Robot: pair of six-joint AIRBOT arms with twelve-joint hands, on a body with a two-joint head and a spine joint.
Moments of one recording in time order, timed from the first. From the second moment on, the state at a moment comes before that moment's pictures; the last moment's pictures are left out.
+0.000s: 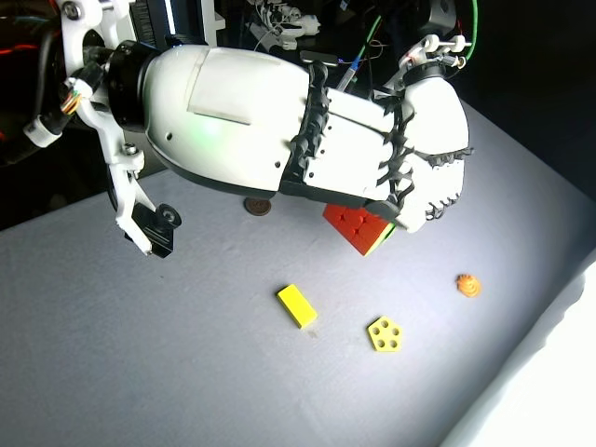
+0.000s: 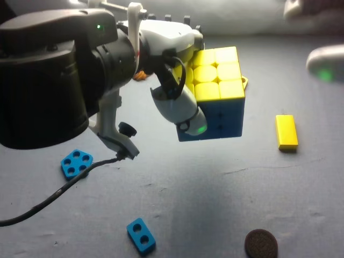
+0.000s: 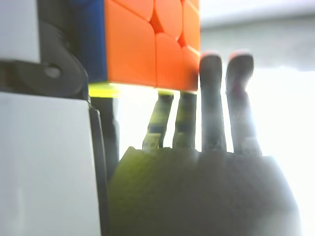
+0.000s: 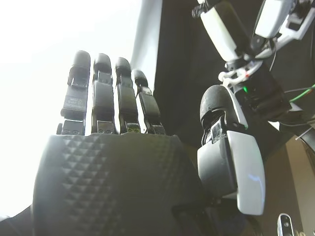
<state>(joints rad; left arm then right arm) 0.04 -1.14 0.83 -1.96 -0.68 2.69 -0.33 -0.56 0.78 -0.38 0.53 -0.51</state>
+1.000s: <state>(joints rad) 0.03 -1.13 0.82 -1.97 -0.71 2.71 -0.33 -0.65 0.73 -0.43 0.34 -0.47</state>
